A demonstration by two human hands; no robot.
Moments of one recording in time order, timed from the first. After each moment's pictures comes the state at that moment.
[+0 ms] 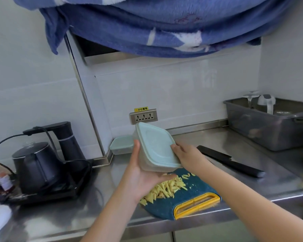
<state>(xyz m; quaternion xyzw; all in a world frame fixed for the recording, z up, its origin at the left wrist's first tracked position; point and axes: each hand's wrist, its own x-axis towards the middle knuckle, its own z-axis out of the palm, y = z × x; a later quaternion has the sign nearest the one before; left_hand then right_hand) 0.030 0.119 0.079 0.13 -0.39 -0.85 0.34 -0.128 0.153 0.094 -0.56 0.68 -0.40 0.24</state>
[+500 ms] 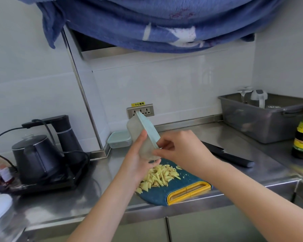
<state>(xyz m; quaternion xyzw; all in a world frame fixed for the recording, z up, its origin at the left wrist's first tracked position) 0.022 0.125 0.085 0.20 -0.42 -0.78 0.42 -0.110 0.213 0.120 -0.71 0.57 -0.40 0.03</state>
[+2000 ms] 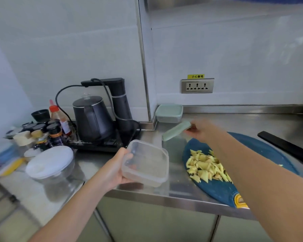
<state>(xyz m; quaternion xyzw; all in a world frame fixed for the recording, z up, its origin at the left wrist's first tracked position) 0.232 0.084 0.026 0.56 -0.38 -0.62 0.40 -0.030 -0.008 0.057 -0.24 0.57 -0.54 0.56</state>
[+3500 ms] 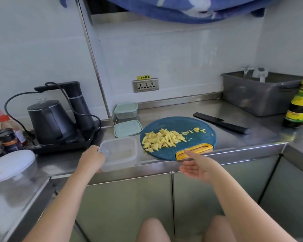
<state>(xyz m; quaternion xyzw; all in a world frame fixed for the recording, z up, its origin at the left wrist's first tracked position) 0.208 0.110 0.002 0.69 -0.65 -0.21 0.23 -0.095 0.237 -0.023 -0.16 0.65 -0.48 0.57</state>
